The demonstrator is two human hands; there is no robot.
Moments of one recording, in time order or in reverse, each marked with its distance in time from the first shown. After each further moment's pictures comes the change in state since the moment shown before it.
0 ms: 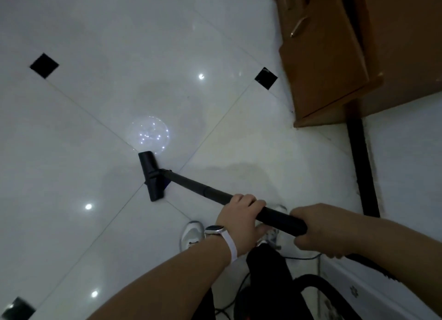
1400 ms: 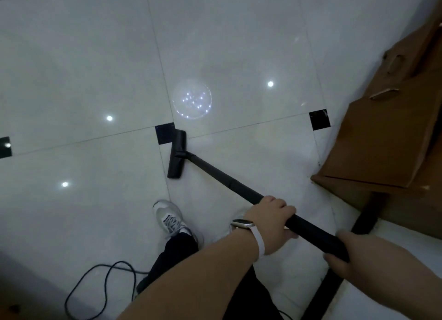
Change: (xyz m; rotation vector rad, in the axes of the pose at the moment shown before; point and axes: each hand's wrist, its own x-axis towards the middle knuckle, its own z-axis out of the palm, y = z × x) left_hand 0.129 0.108 0.045 -0.243 0.140 -0.385; right_hand -0.002 0.120 -0.119 -0.688 0.119 -0.050
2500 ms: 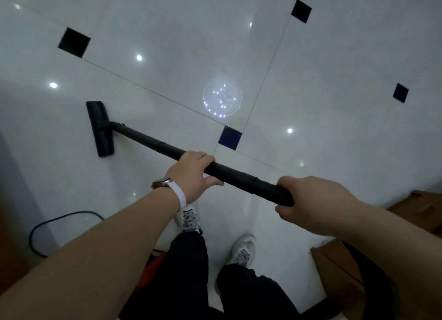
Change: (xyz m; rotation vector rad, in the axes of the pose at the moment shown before) left_hand -0.252 -0.324 -0.143 -0.377 0.589 -0.595; right_hand 0.053 -0.418 -0.129 -0.672 0.161 -0.419
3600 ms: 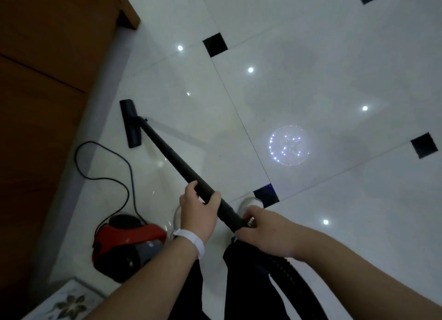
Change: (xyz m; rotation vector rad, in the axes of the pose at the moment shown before) left_hand 0.008 0.030 -0.002 -1.094 0.807 -1.159; right_hand 0.139 -0.079 -0.096 0.059 -0.537 -0.362
